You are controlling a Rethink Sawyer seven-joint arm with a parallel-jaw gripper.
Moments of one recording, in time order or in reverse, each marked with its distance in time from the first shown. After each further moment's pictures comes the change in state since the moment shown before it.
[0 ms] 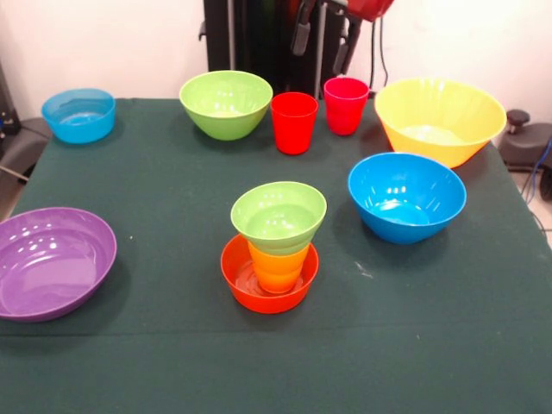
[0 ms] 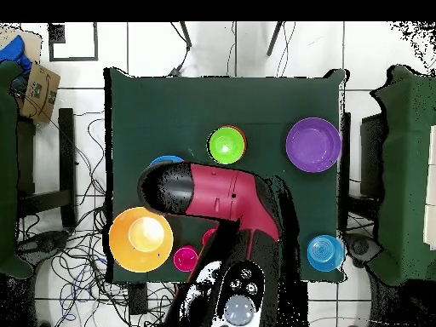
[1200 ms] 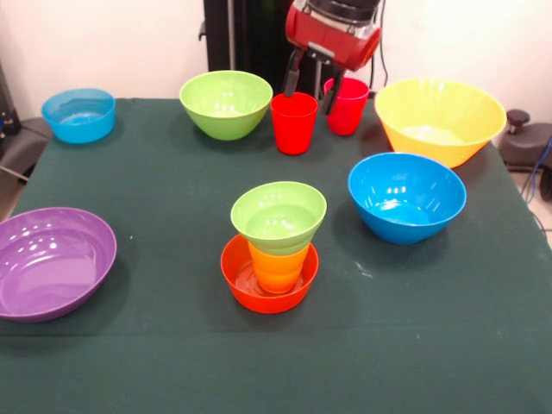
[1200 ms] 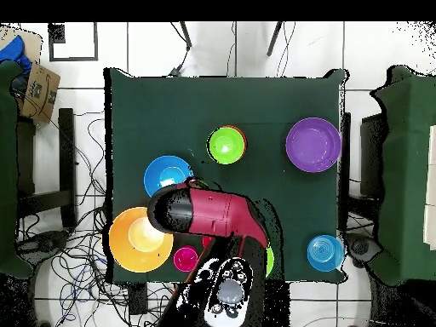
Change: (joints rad) arm 0.022 0.103 -0.024 0.121 -0.002 -0.272 0.000
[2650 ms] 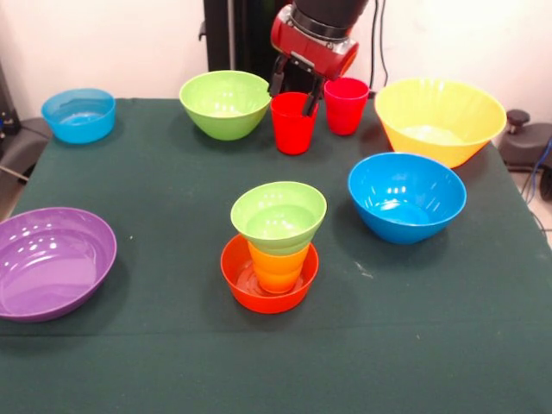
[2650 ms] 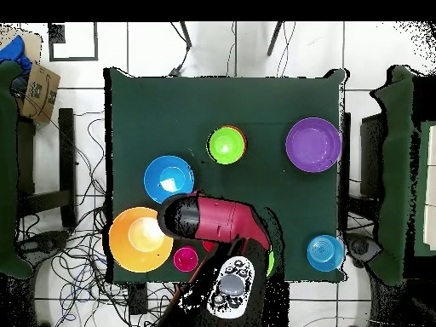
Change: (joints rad) arm 0.004 0.054 -0.035 0.032 0.001 0.011 0.000
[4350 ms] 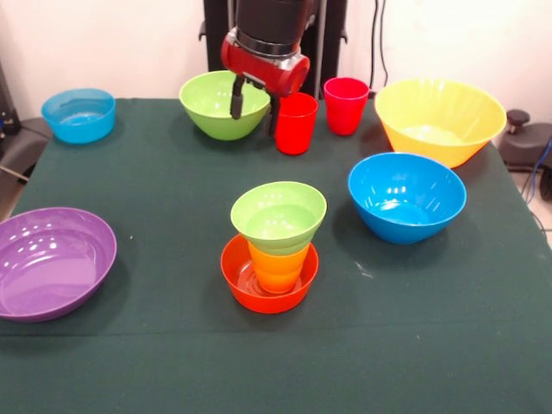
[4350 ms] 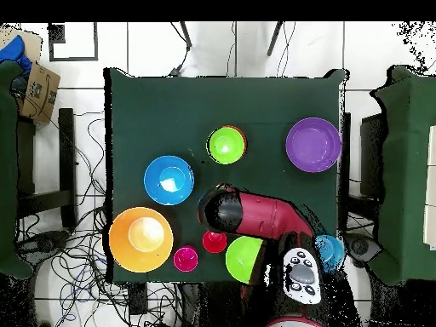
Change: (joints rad) arm -0.284 -0.042 0.209 0.030 -0.124 -0.069 0.000
